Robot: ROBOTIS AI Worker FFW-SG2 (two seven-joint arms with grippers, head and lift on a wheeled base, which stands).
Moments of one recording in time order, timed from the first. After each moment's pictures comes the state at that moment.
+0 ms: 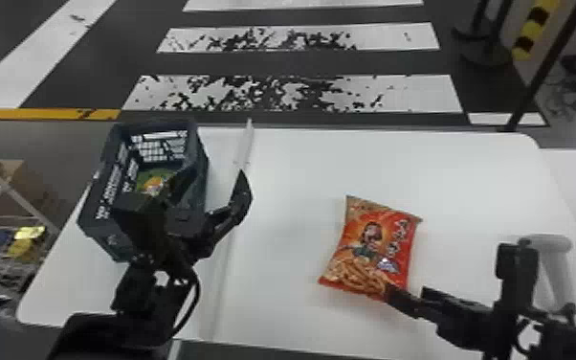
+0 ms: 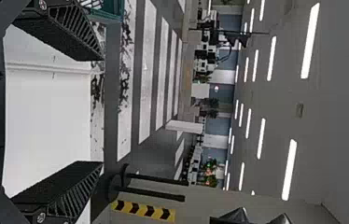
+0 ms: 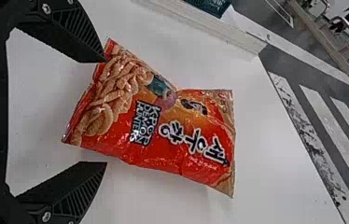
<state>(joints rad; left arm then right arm) 0.39 0.09 0.01 -1.91 0.15 0.04 -0.14 0.37 -0.10 -0.06 -1.93 -0.47 0.92 0.28</state>
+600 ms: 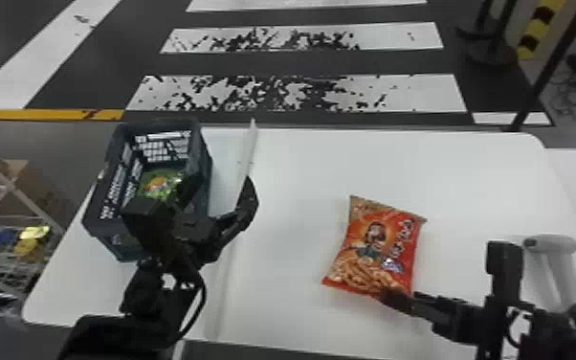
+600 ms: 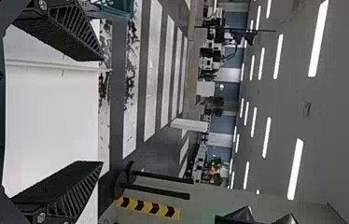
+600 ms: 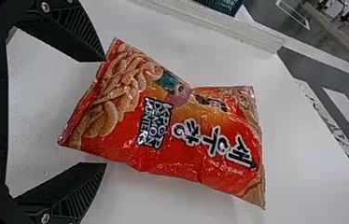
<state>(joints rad) 0.39 0.09 0.01 -1.89 0.15 0.04 -0.15 0.27 -0.09 -0.06 -1.79 -0.47 0.98 0.35</state>
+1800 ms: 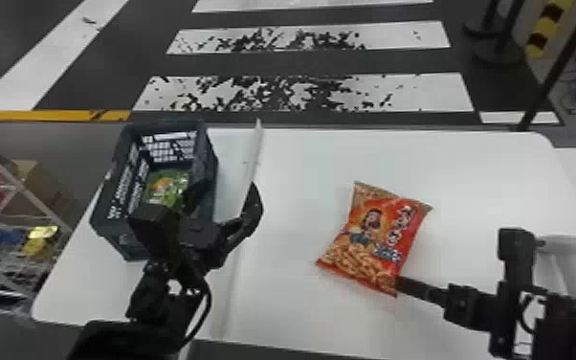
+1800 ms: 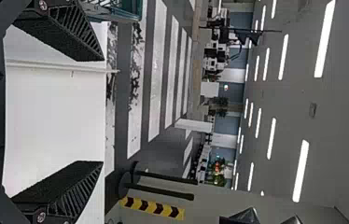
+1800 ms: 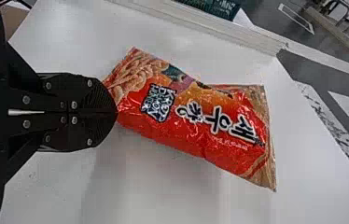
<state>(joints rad) 0.41 0.09 0.01 -1.89 0.15 0.04 -0.15 0.22 -0.09 -0.09 -1.79 -0.46 1.06 0.38</state>
